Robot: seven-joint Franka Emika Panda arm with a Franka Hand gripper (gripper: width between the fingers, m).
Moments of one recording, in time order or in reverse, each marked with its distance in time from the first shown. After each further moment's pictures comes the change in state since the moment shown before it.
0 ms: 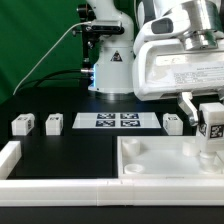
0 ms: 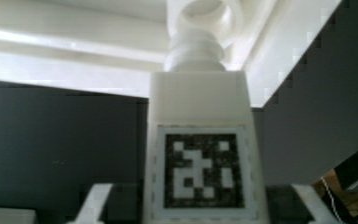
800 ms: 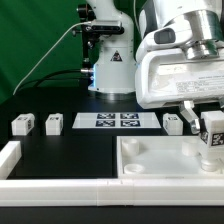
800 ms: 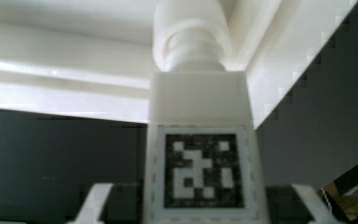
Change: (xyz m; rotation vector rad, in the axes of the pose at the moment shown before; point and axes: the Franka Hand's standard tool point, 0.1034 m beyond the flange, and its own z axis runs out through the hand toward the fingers) arm -0.010 -0.005 0.009 0.005 -0.002 -0.005
